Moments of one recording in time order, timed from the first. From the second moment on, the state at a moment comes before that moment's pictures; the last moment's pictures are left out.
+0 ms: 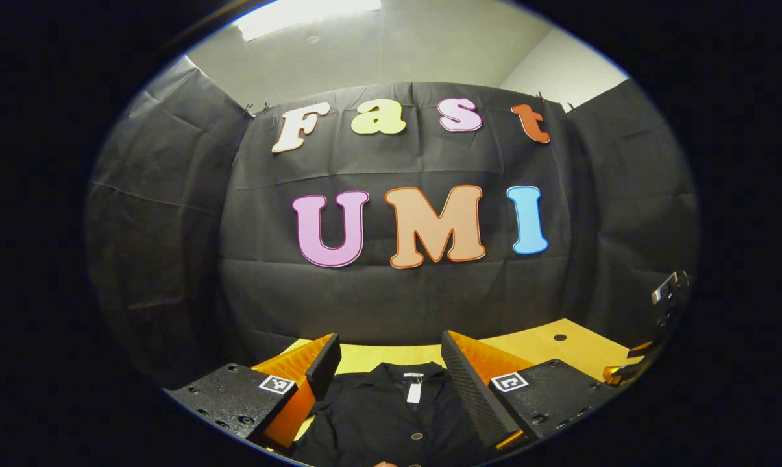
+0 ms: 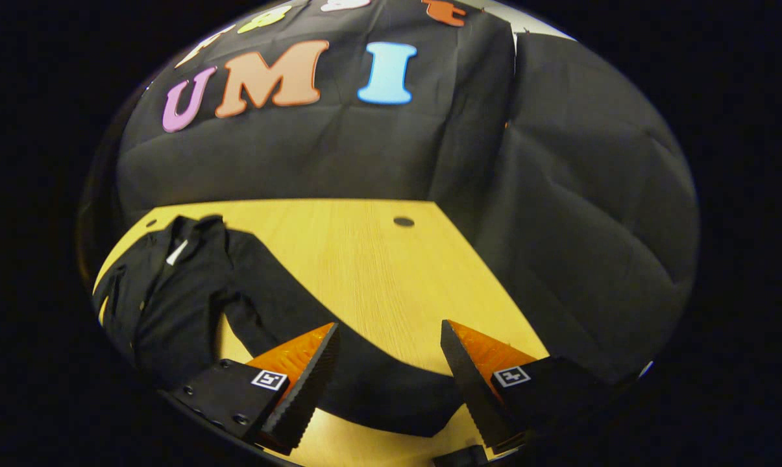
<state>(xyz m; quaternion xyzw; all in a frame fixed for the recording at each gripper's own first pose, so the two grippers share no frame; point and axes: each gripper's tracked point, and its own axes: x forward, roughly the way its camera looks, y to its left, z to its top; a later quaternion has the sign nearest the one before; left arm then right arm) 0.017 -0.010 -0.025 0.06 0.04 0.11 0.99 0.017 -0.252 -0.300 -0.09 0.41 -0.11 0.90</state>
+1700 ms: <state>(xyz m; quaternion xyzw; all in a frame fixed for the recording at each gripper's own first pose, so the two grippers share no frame) -0.049 0.120 -0.045 0.04 0.06 0.20 0.98 0.045 -0.030 -0.166 0.09 0.37 0.09 0.92</state>
